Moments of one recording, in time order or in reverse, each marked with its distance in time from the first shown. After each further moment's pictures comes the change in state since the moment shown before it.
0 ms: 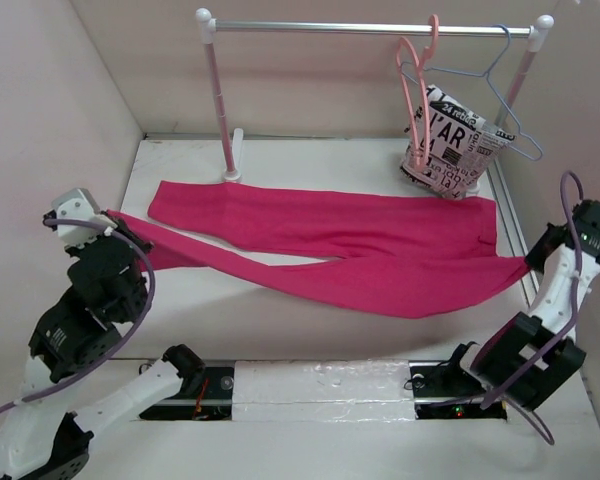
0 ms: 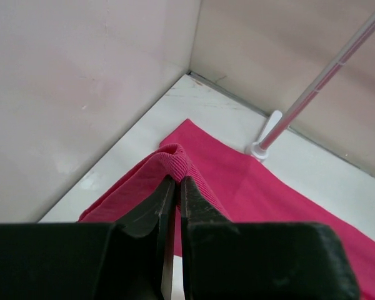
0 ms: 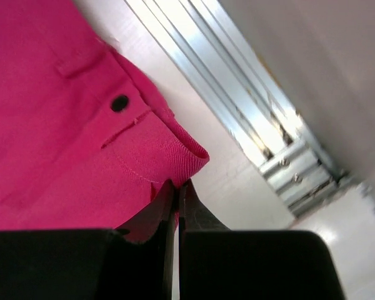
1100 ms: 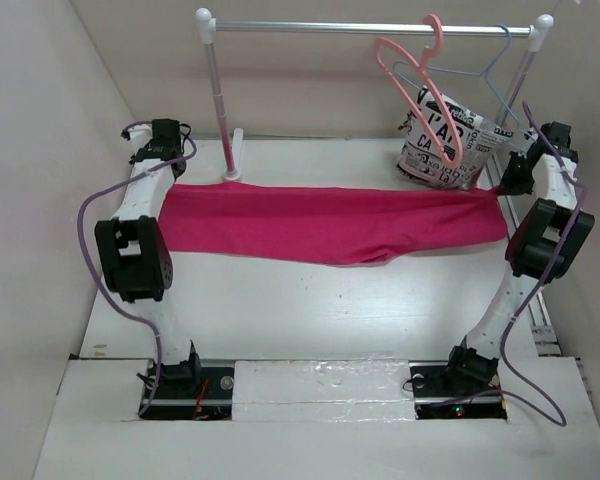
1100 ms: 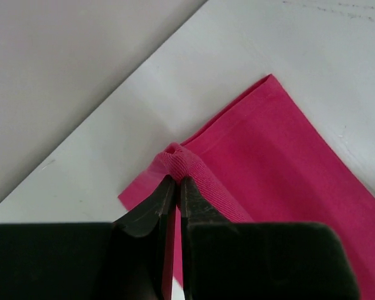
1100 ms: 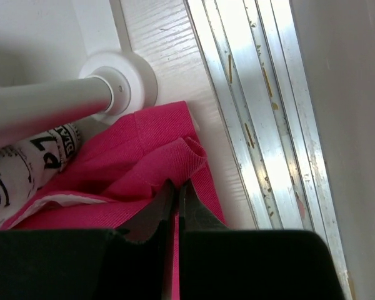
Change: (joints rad) left arm 0.768 1.232 0.320 0.185 0.489 -0.095; right arm 0.278 0.991 0.925 0.015 -0.131 -0.050
